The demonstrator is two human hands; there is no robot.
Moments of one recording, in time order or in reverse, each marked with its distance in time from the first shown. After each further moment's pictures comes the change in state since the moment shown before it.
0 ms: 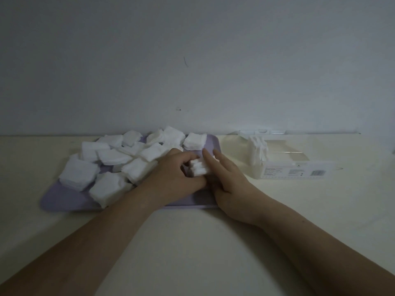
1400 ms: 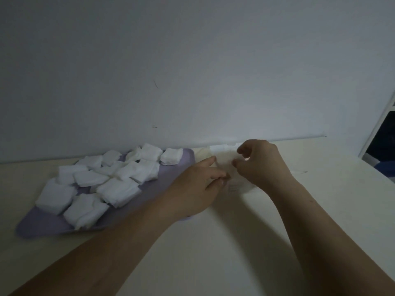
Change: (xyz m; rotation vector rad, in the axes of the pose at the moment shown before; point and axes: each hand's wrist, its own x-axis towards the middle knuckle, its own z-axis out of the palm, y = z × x) left_hand 0.020 0.078 0.066 0.095 -0.188 0.213; right_hand -0.006 0.037 -0.111 -0.075 0.419 0.488
